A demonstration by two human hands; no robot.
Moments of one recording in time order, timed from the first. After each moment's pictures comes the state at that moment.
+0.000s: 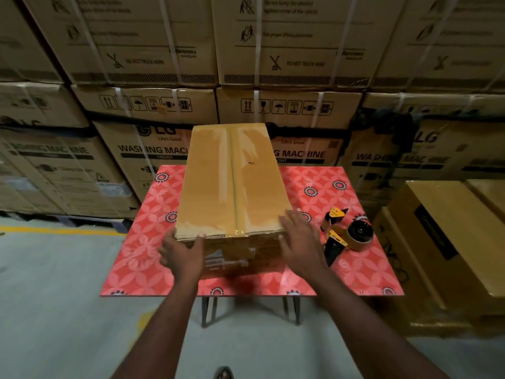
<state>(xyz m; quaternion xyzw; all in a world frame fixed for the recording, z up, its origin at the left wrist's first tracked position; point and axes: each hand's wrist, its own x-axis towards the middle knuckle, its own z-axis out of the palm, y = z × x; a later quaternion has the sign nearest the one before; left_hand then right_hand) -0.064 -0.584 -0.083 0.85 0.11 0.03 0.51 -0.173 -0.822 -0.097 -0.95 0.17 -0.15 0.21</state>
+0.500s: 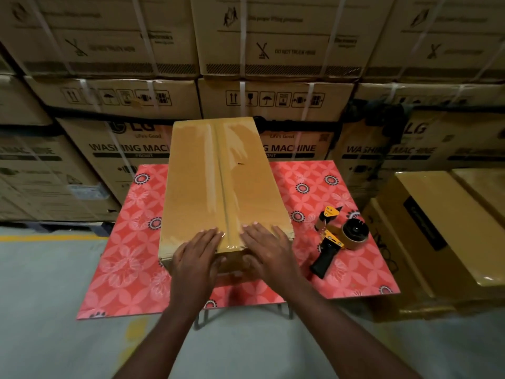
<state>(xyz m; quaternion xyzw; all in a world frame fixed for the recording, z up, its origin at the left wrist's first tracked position) -0.051 -0.590 -0.123 0.89 -0.37 0.16 0.23 -0.140 -0.791 -0.125 -0.96 0.01 -0.24 0.12</state>
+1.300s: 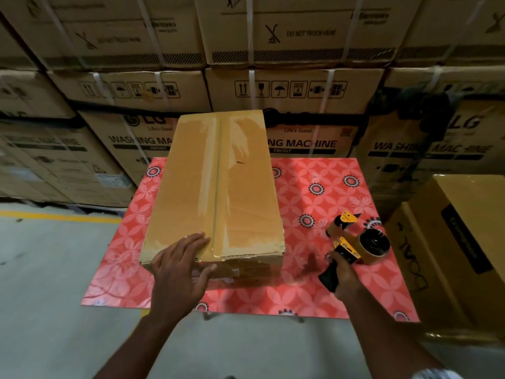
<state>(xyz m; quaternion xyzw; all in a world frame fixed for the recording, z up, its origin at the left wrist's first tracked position) -0.061 -0.602 -0.109 0.93 -0.29 0.09 0.22 -0.177 -0.965 -0.223 -0.32 0.57 -0.06 0.76</state>
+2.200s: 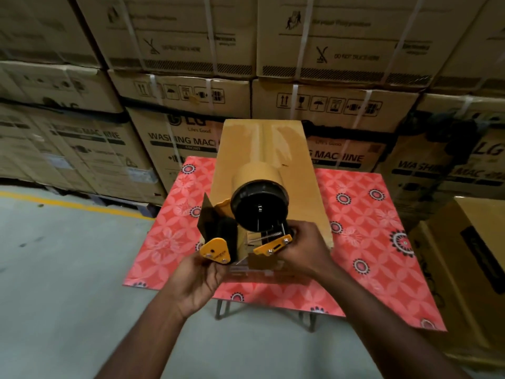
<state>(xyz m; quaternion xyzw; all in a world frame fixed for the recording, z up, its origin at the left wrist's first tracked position) -0.058 -0.538 -0.048 0.32 0.11 -0.40 0.85 -0.121 -0.769 -0.028 -0.85 0.08 -0.12 0.51</state>
